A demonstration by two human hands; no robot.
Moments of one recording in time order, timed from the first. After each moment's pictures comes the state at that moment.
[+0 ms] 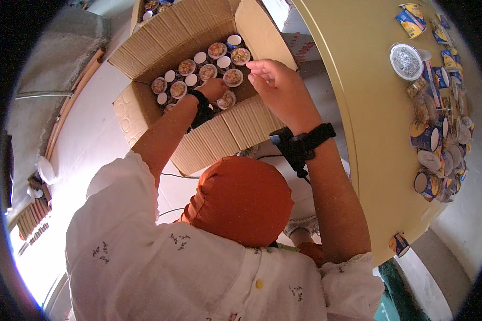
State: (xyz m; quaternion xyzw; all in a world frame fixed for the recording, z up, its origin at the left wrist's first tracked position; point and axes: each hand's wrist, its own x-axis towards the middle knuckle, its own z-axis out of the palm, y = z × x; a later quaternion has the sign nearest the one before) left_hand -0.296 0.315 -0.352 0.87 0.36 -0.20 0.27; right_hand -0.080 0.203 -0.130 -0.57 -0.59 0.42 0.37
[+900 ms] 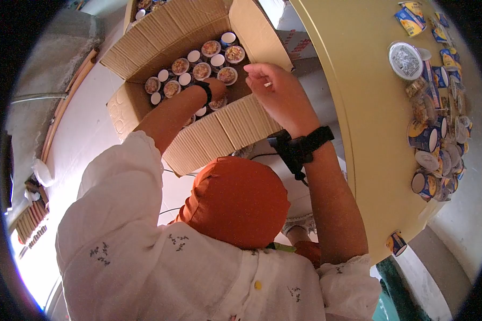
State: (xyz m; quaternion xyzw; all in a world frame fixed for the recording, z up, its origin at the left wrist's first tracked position) left_hand -0.266 0.322 -0.356 0.88 0.22 -0.40 0.15; right_hand -0.075 0.199 -0.133 -0.60 -0.60 0.41 0.33
